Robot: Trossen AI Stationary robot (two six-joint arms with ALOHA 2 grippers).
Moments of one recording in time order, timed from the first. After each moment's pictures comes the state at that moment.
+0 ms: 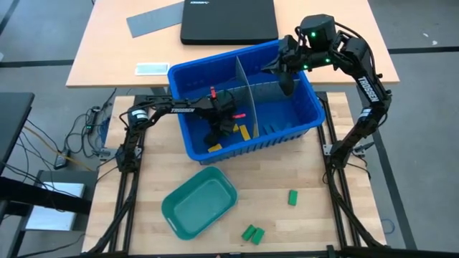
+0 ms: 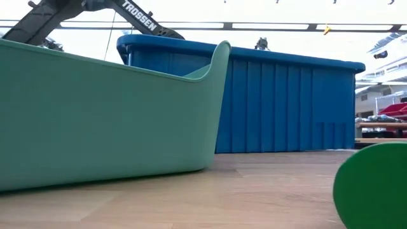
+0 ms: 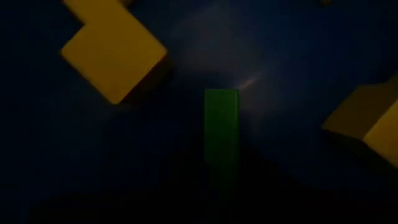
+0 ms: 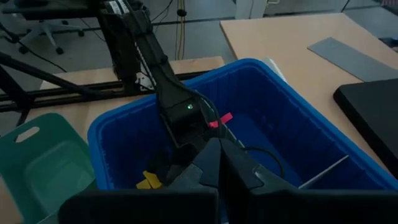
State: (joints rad) left arm 0.42 2.07 1.52 -0.76 0.10 0.82; right arm -0.54 1.62 2.33 -1.22 -0.30 -0.21
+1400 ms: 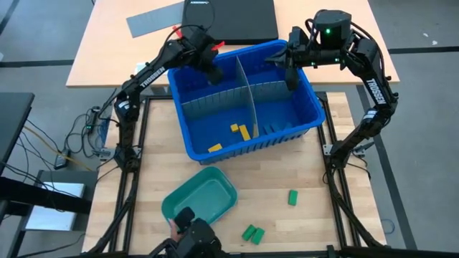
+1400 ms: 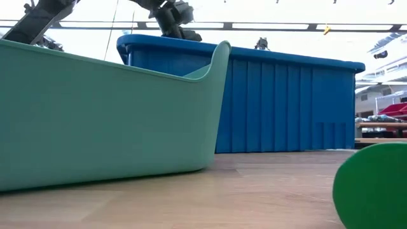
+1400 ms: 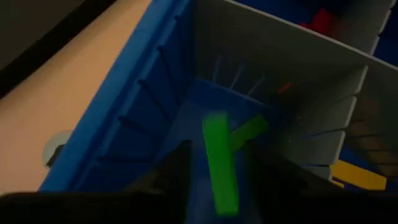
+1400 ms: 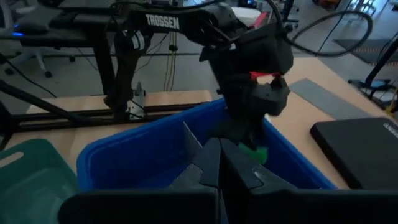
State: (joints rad) left arm 0.72 1.99 2.22 -1.12 -0.05 0.02; right arm -0.54 1.57 2.33 -1.11 -0.28 -0.22
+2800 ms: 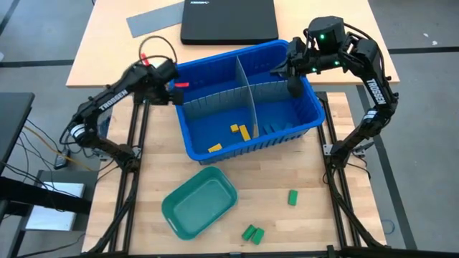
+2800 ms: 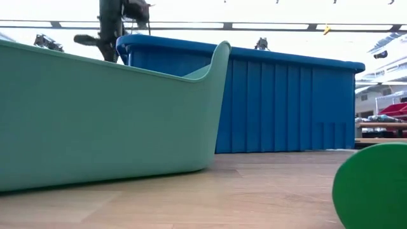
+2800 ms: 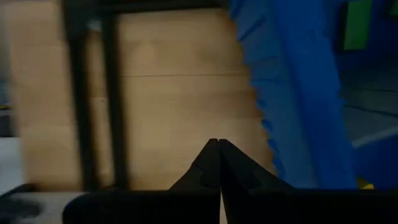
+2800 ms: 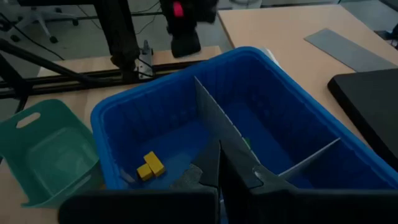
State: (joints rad) left arm 0.73 1.43 1.52 -1.46 -0.21 -0.79; right arm -0.54 1.57 2.33 -1.30 -0.27 -0.23
